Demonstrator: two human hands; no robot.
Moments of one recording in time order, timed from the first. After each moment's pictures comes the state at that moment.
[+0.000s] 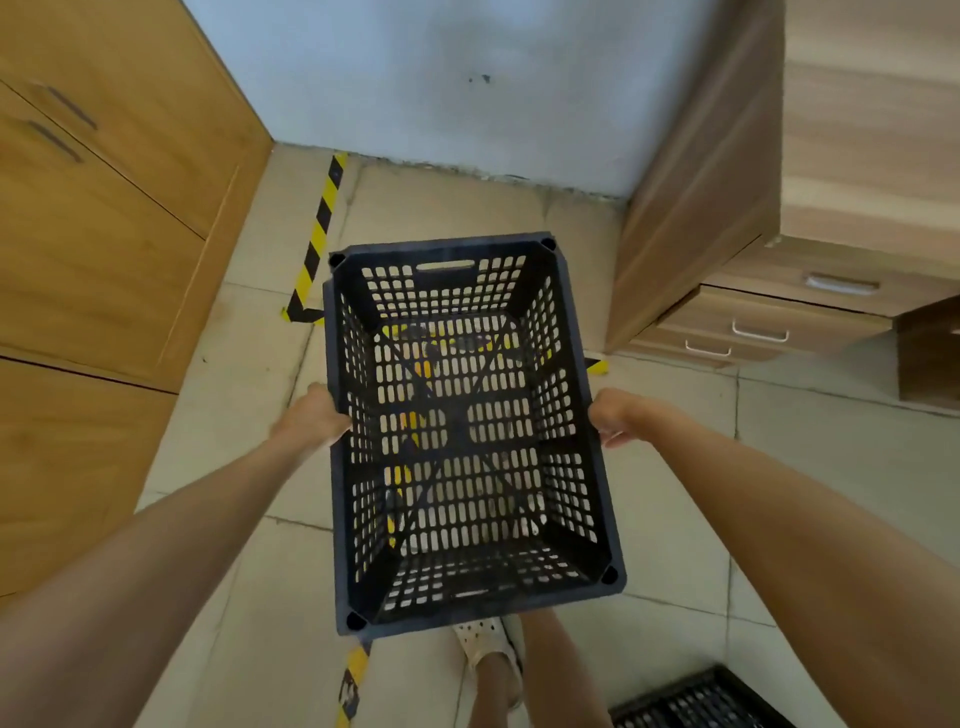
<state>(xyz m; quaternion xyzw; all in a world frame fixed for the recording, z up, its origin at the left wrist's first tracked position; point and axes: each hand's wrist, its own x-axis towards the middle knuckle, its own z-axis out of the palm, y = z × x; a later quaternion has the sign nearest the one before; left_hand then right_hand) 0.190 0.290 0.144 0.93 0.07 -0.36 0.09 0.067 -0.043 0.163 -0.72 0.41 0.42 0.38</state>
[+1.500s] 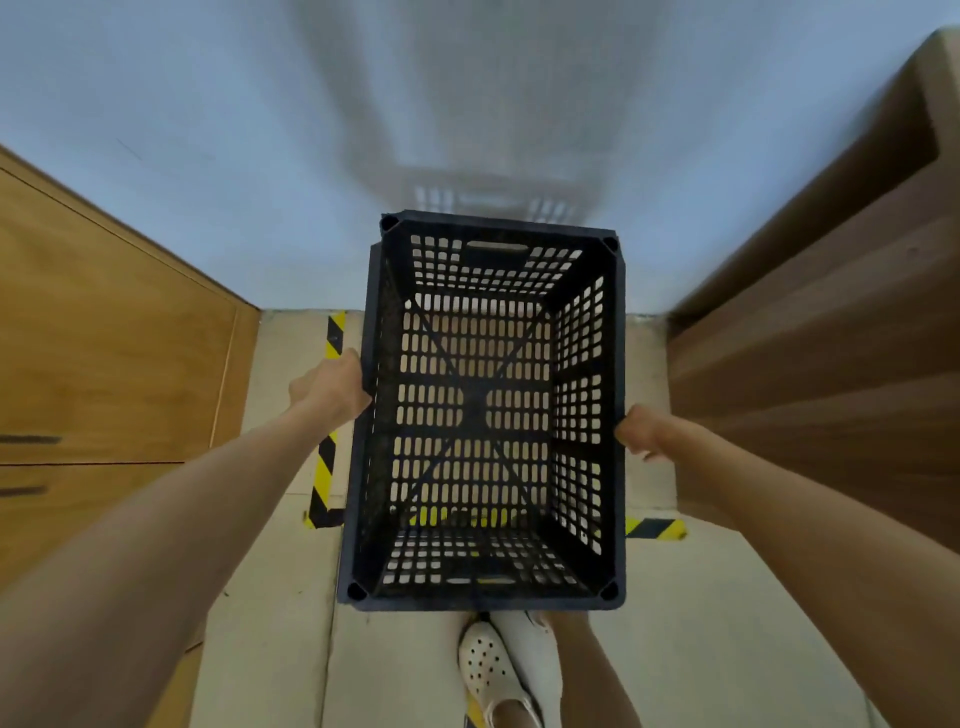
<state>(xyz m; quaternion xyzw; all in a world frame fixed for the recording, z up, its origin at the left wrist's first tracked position) 0.694 0.110 0.166 0.94 -0.14 -0.31 -0.08 0.485 -0.165 0.123 -0.71 0.46 0.39 0.37</state>
